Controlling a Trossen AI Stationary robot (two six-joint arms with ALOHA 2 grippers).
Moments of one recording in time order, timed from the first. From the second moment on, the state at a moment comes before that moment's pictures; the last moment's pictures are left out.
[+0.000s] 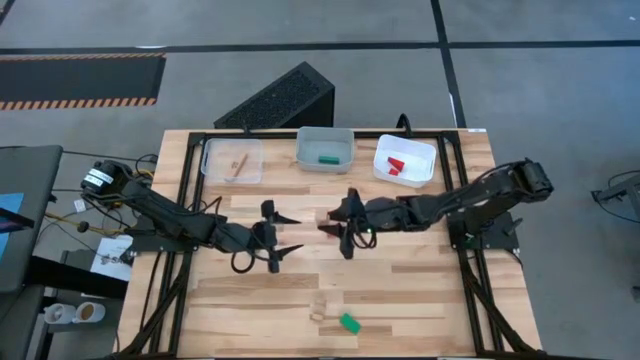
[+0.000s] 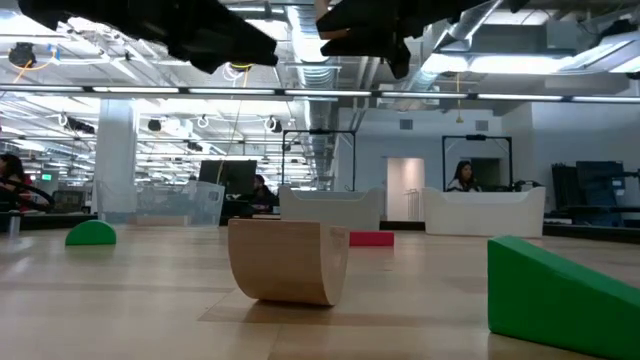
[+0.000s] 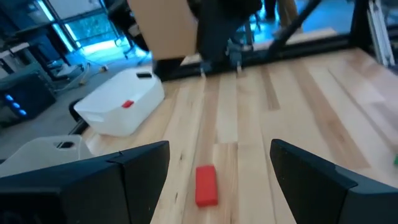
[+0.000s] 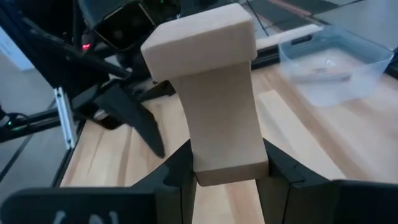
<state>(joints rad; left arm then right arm) -0.36 1.31 0.57 0.47 -0.53 0.09 0.18 1.49 0.95 0.24 0.24 0.33</state>
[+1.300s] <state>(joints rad) -0.22 1.31 0.38 1.06 -0.30 -0.05 0.22 1.58 0.91 0.36 0.34 0.31</state>
